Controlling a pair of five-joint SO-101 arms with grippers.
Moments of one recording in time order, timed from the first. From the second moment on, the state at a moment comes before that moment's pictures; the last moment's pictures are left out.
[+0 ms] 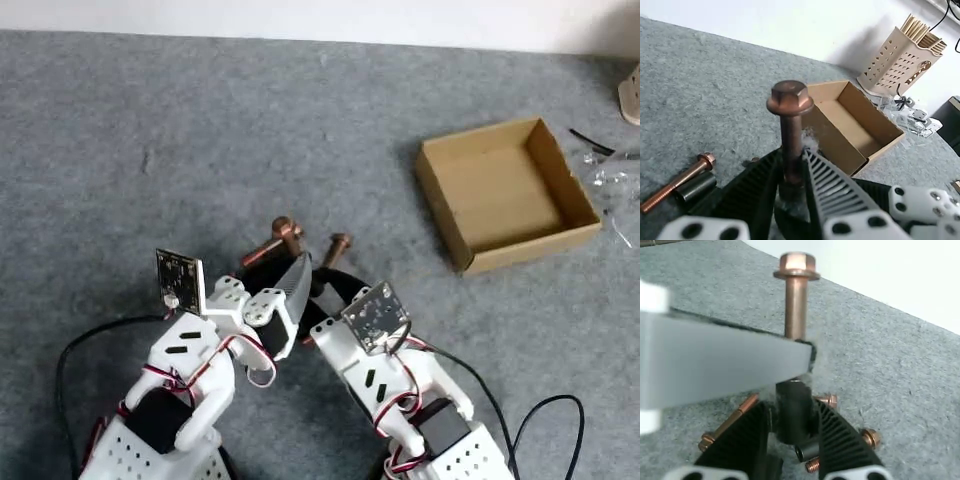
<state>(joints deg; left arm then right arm) 27.6 -101.4 88.1 34.2 32.0 -38.7 -103.1 96.0 28.9 9.1</state>
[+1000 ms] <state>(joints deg) -4.1 -101.5 84.4 34.4 42.2 -30.2 -103.1 96.0 28.9 9.1</state>
